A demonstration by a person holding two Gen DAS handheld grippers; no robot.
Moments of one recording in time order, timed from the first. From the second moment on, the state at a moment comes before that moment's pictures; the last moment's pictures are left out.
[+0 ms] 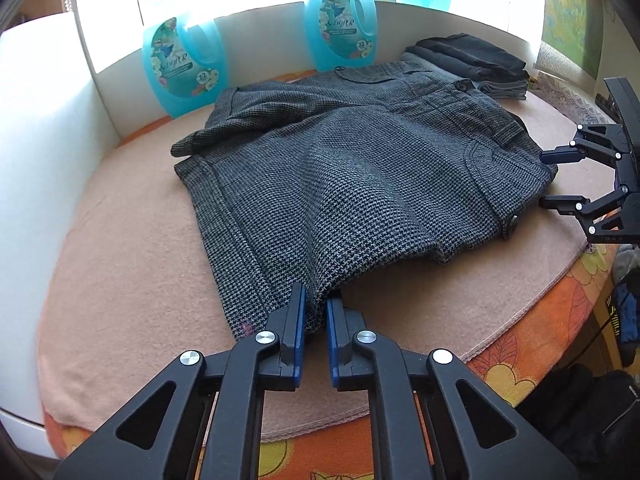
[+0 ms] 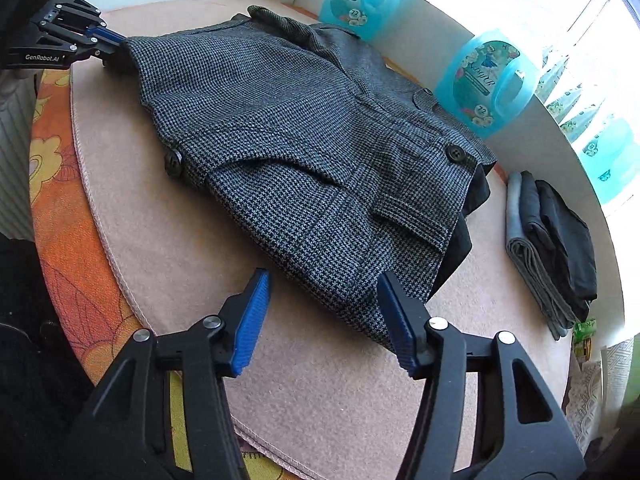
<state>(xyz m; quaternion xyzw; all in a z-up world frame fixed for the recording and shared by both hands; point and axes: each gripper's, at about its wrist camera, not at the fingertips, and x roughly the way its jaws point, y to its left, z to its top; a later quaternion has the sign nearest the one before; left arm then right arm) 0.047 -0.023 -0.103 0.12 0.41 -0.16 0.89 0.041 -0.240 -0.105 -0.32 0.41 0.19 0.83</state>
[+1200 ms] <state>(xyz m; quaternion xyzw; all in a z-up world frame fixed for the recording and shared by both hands) 0.084 0.001 -0.014 0.09 0.26 -0.11 0.96 0.064 -0.233 -0.002 -0.25 0.29 0.12 0.92</state>
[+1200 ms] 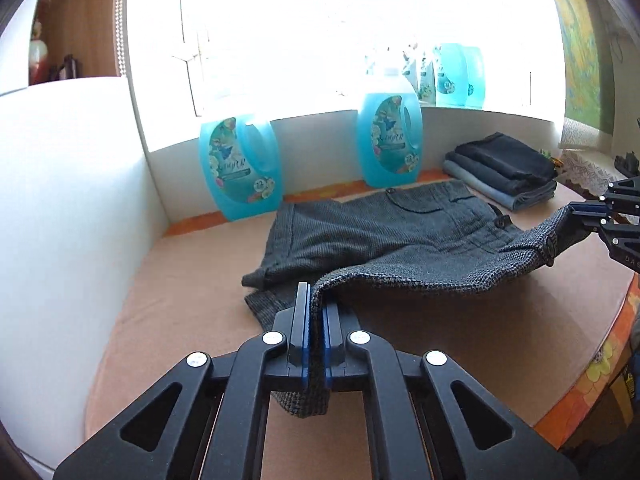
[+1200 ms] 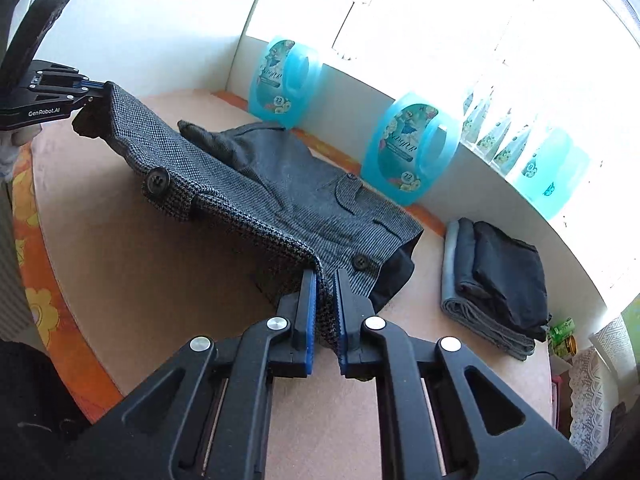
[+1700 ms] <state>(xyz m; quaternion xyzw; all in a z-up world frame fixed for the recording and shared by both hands) 0.220 -0.015 0.038 0.08 0.23 -0.09 0.97 0.197 -0.234 0.045 -0.28 0.25 0.06 0.93</state>
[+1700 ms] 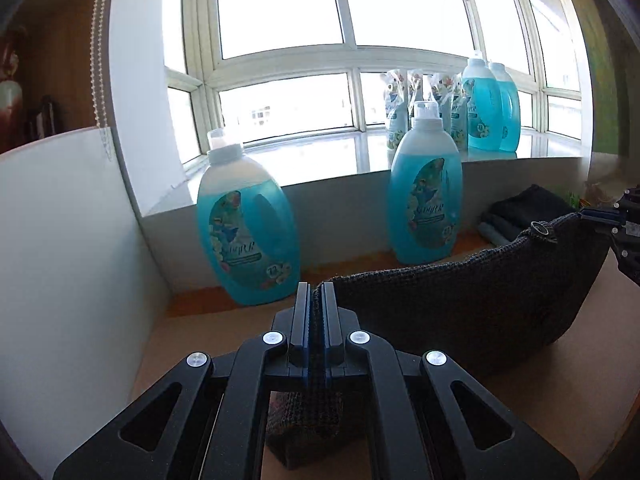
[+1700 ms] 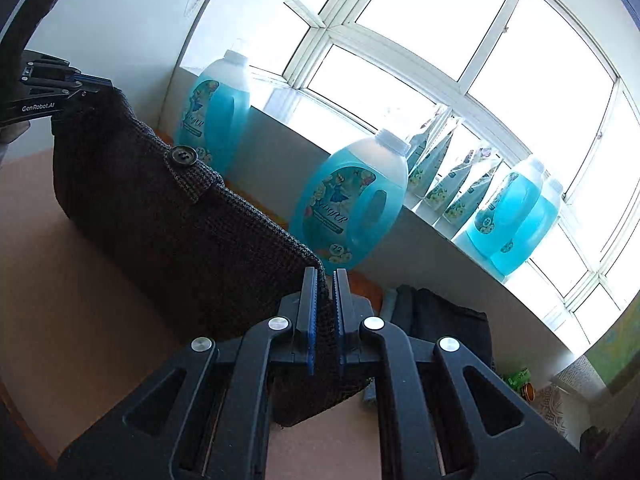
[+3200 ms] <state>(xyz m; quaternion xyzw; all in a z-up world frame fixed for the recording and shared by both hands) 0.376 -0.009 -0.105 0.08 0.41 -0.10 0.90 0.330 -0.342 -0.093 0.00 0.45 0.08 0.89</state>
